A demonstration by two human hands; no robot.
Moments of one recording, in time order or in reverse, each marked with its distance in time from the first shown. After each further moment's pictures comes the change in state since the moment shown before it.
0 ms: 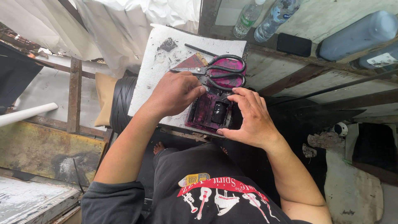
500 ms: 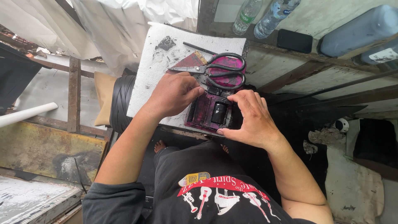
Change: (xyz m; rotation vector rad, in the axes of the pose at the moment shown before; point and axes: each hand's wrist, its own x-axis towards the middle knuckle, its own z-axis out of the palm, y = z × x) left_hand 0.002 -0.004 0.006 -0.063 0.023 -0.044; right_hand 0.000 -0.003 -0.004 0.012 -0.108 0.100
